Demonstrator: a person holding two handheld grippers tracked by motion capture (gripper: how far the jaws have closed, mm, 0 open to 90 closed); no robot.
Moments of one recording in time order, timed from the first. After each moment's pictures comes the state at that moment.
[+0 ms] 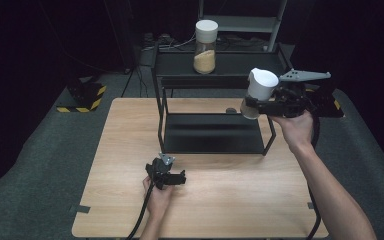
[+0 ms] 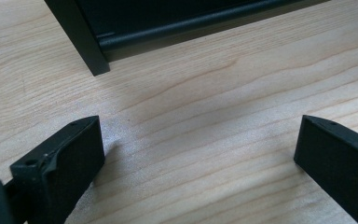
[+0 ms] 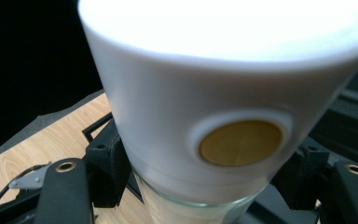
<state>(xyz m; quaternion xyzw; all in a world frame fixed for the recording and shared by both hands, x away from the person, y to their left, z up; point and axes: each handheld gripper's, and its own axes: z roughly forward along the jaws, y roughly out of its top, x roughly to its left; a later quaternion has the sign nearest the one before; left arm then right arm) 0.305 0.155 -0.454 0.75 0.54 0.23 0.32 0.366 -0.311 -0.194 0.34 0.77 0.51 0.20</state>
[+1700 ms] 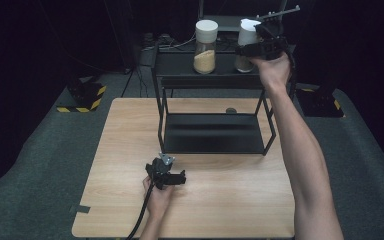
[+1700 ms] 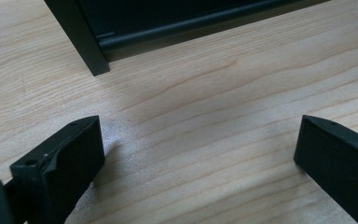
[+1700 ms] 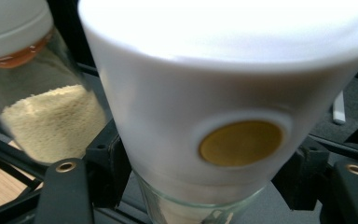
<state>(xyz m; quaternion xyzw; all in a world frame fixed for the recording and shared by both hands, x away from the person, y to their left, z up) 0.306 0.155 -0.454 0.75 0.54 0.23 0.32 0.461 -0.222 -0.113 0.45 0.74 0.42 0.26</state>
